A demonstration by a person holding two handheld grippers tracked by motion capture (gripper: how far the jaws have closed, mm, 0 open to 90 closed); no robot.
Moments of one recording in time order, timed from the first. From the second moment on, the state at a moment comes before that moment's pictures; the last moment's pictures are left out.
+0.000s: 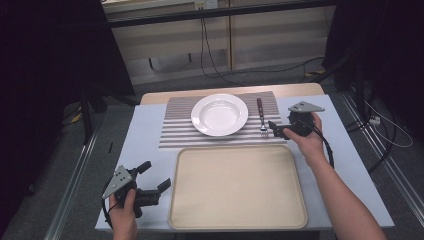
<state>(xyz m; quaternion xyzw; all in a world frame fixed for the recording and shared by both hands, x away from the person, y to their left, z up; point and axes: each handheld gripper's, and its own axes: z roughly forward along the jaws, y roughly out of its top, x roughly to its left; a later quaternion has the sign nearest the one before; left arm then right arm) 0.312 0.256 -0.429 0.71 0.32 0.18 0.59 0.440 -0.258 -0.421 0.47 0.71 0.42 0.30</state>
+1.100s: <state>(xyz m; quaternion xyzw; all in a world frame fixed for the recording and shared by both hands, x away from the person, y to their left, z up) 0.310 0.258 -0.431 0.71 0.34 0.19 0.58 0.545 -0.227 -0.460 0.54 0.73 0.35 0.25</state>
